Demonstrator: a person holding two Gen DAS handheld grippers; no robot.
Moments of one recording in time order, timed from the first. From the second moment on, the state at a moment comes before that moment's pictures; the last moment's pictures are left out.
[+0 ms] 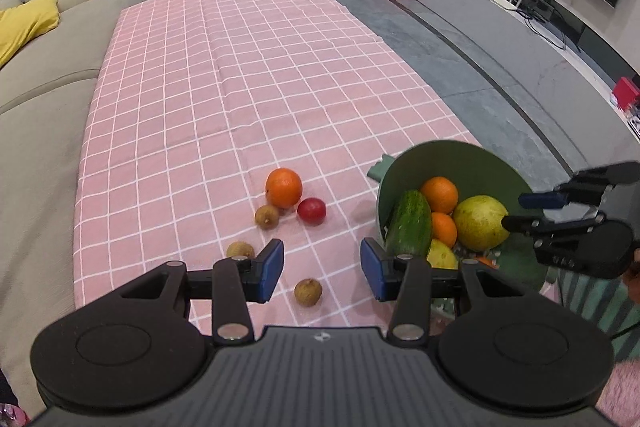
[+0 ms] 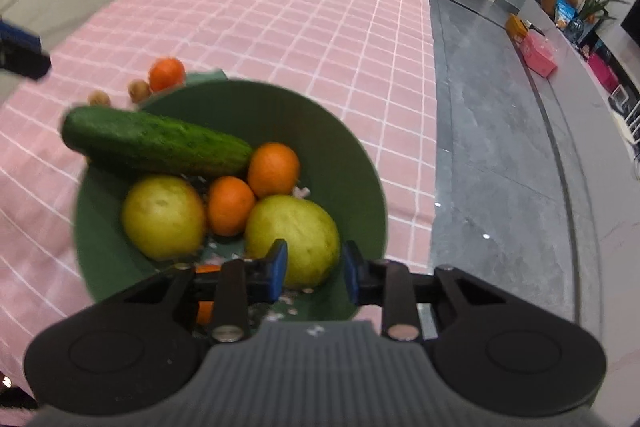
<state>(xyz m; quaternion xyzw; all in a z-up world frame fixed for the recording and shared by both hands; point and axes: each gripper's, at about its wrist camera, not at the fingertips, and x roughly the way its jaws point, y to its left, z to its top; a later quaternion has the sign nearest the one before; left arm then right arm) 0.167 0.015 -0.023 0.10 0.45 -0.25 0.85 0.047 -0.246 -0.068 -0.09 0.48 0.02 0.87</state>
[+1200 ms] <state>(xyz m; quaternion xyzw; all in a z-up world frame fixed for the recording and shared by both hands) 0.184 0.095 -0.076 0.07 0.49 -0.20 0.84 0.056 -0.048 -0.079 -0.21 0.39 0.15 0.88</state>
